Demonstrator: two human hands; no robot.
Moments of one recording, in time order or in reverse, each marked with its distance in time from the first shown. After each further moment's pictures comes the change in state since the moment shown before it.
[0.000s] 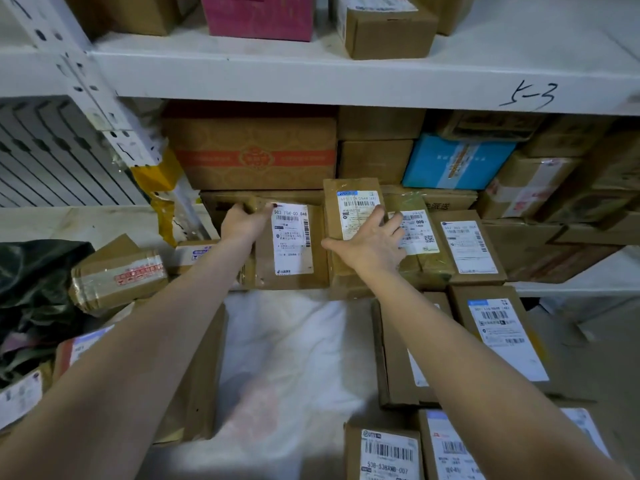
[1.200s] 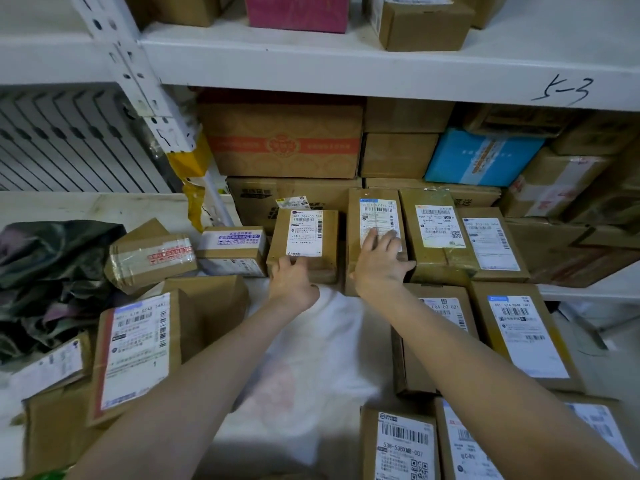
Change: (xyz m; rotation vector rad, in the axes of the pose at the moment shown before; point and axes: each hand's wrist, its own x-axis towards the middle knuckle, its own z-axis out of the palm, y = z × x) left_hand -0.077 -0.071 0.055 0.677 -0.233 0.260; right_hand -0.011 0.025 0.043 -0.547 -0.125 -0.167
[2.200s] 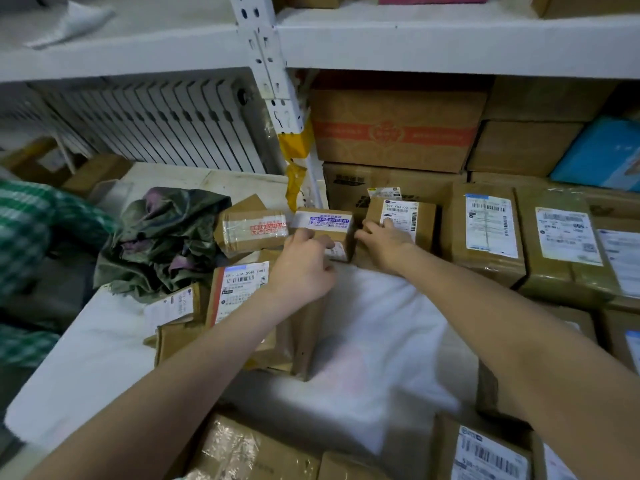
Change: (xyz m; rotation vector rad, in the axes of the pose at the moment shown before) left_hand -0.077 -0.062 -0.105 0.102 0.207 0.050; right_hand 0.028 -0.102 -0.008 -0.082 -0.074 -0.737
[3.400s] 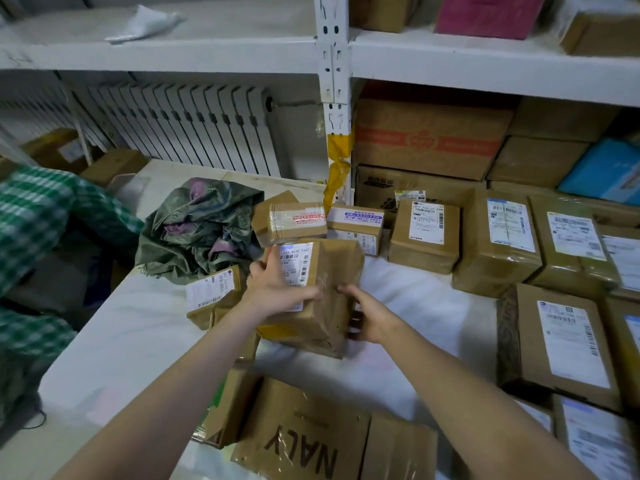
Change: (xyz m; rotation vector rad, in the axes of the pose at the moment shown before) left_hand -0.087 -0.128 -0.018 -0.402 -0.113 -0.467; right_hand -0.070 -0.165 0.083 1.868 -0.382 0.551
